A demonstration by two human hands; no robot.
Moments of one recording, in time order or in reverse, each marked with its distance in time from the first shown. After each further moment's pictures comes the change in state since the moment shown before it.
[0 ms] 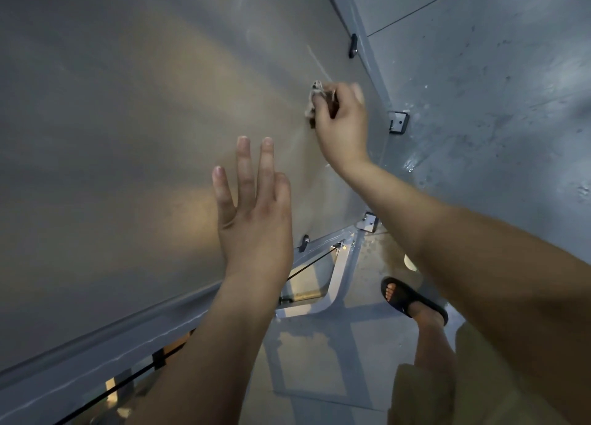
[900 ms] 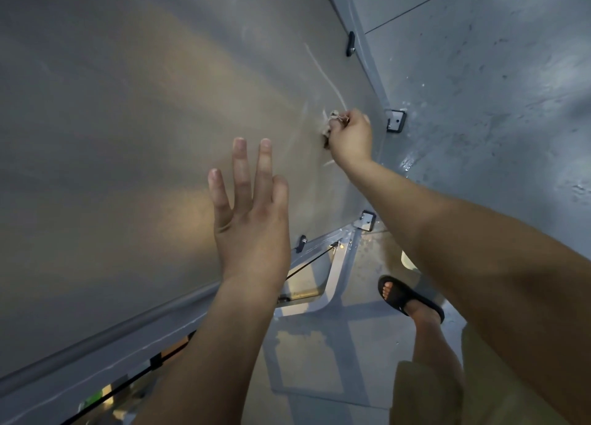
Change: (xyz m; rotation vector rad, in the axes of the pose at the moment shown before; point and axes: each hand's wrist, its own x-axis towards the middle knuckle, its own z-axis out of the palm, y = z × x) left_hand 0.000 0.001 0.002 -0.042 -0.004 0.003; right_hand 0.008 0.056 0.003 -0.127 -0.139 0.363
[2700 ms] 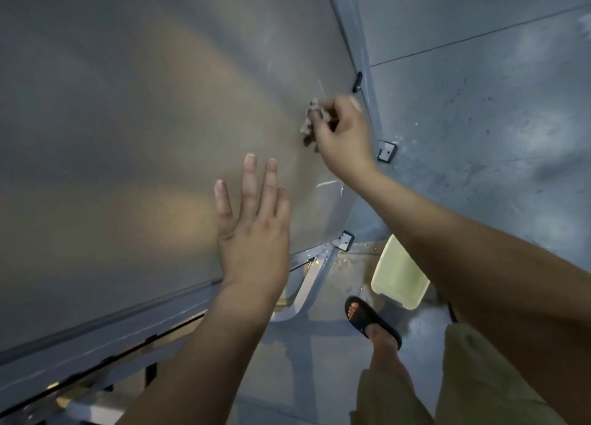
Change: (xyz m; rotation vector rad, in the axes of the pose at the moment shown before) left_hand 0.004 0.015 -0.017 0.006 -0.068 -0.064; right_hand 0.002 -0.070 -0.028 -0.021 -0.167 -0.443
